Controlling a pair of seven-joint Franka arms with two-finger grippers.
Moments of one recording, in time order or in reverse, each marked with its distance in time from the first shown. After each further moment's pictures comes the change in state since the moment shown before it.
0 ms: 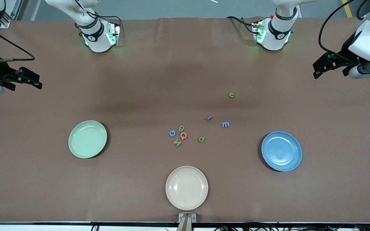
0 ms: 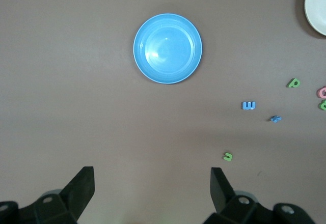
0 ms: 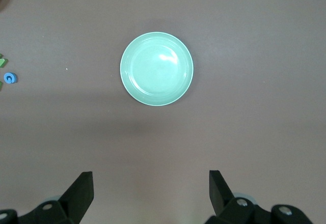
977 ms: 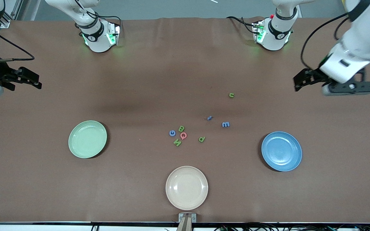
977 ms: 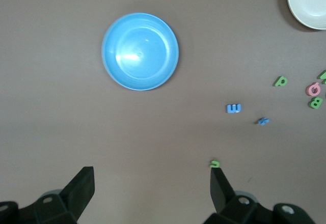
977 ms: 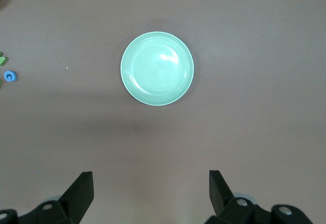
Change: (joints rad) left arm -0.011 0.092 -0.105 -0.076 0.001 0.150 -0.068; right arm -0.001 0.001 0.003 0.000 0.000 -0.001 -0.007
